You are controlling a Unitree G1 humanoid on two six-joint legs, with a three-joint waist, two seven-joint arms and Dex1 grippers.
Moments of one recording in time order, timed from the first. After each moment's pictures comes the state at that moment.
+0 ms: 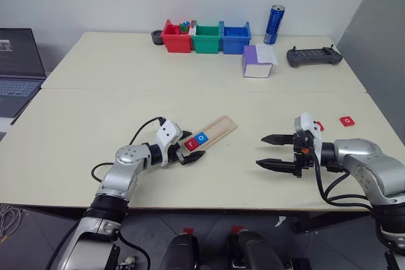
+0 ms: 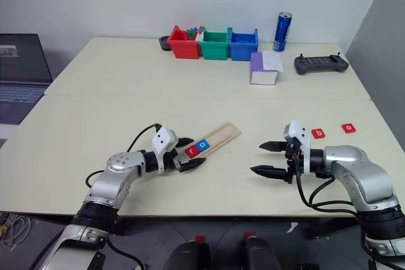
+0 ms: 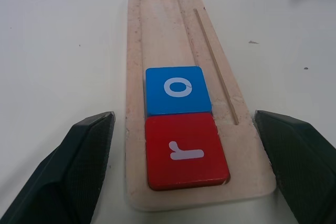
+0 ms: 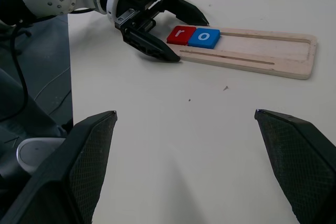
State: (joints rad) left arm -0.42 0.46 -0.11 0.31 -0.17 0.17 -0.93; right arm -0.33 -0.72 0.03 -0.20 0.53 0.66 1.09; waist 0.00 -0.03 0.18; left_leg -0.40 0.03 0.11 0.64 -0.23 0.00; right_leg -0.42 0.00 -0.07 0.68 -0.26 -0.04
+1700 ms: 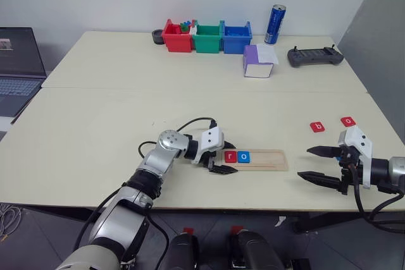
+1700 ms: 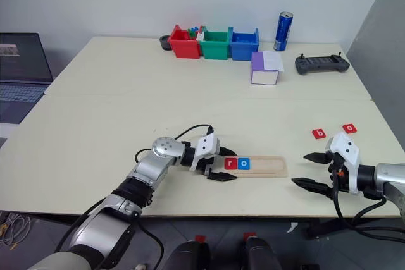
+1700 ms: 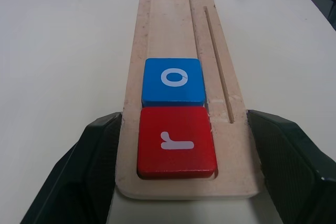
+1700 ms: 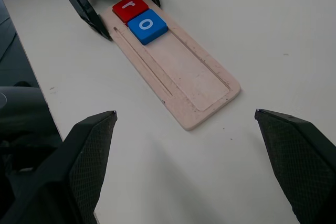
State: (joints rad) left arm -0.68 0.31 -0.34 0.56 -0.05 -0.03 -1.25; right arm 0.00 -0.96 -0.25 -0.32 0.53 0.66 1.06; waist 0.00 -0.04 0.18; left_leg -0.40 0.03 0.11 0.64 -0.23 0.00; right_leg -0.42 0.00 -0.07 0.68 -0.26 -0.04
